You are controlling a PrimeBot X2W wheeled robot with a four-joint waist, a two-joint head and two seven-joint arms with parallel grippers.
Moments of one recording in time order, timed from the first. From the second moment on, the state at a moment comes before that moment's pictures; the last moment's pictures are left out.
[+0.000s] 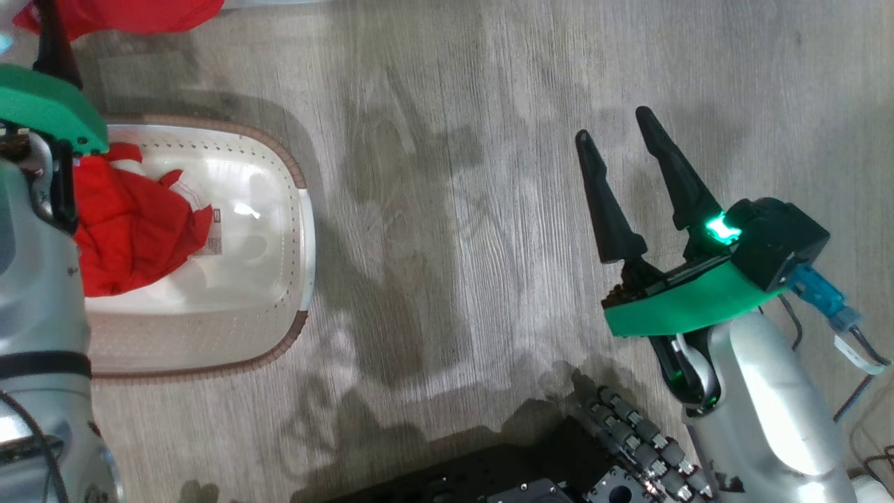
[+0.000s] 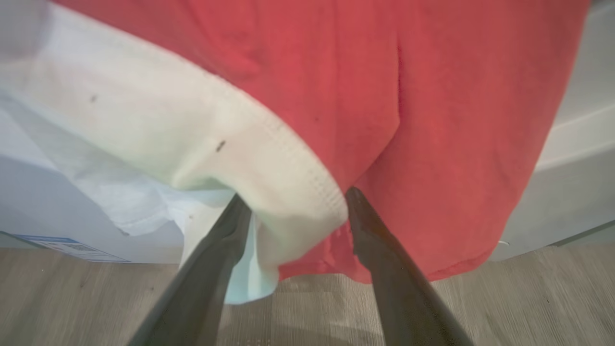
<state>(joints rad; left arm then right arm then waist) -0.90 0.21 0.18 0.78 -0.02 -0.05 -0.26 -0.34 -0.05 0.22 0.07 0.28 0.13 -0.25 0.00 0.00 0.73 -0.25</state>
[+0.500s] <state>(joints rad) -1.02 0.23 0.15 0.92 -0.03 -0.06 -0.26 -0.34 -0.05 0.23 0.07 0.28 0.13 -0.25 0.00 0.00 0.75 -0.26</state>
